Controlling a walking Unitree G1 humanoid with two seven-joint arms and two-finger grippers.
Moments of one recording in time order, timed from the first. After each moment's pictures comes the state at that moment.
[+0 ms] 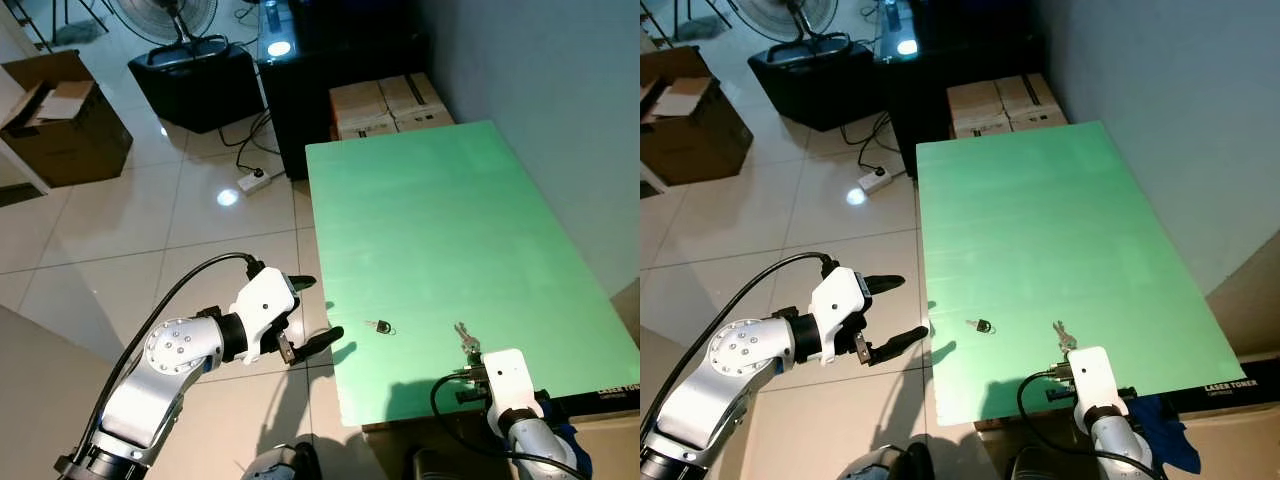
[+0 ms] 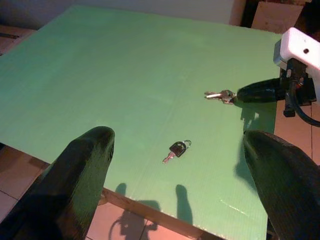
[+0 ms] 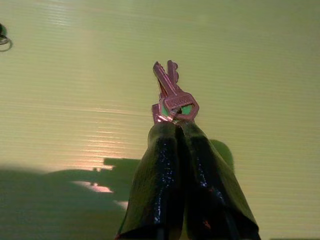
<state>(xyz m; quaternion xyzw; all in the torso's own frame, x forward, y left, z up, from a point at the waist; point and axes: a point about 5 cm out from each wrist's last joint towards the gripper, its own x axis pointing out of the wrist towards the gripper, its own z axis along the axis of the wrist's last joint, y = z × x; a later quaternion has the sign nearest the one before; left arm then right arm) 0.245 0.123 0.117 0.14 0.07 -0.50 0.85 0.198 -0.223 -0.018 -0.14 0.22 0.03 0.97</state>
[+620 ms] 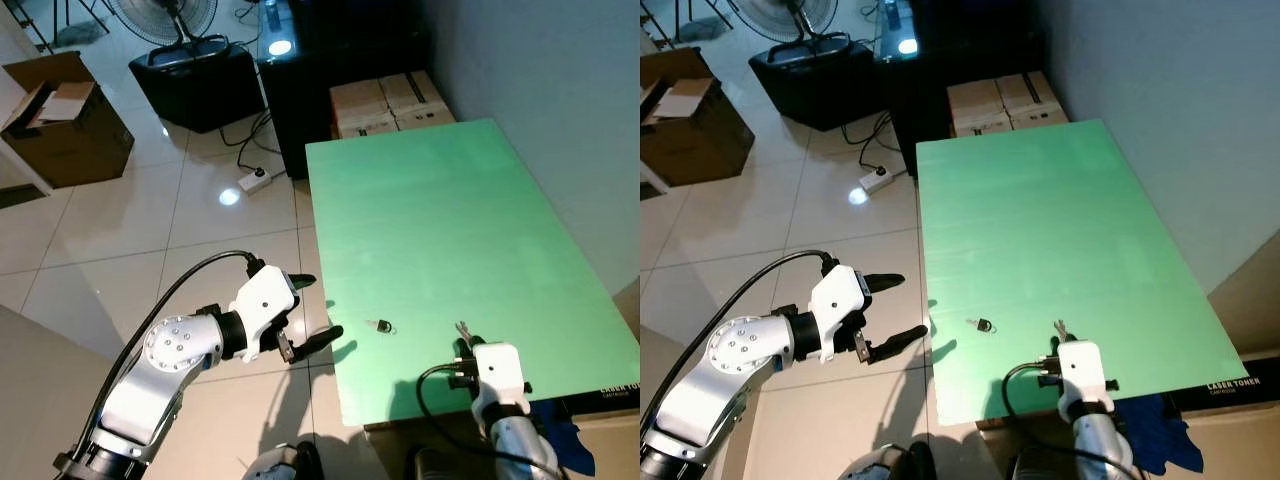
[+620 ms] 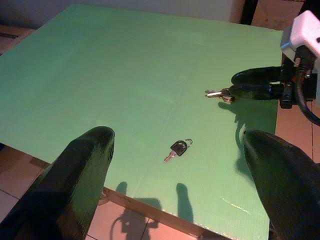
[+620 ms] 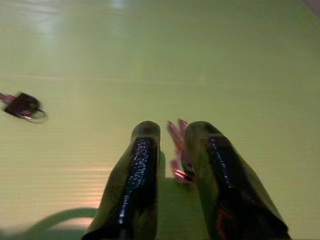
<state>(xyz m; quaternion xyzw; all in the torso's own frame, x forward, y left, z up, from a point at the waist) 0.247 0.123 0.119 0.15 0.07 -0.50 0.85 0.200 -0.194 -0.004 -0.12 0.13 0.00 0.98</state>
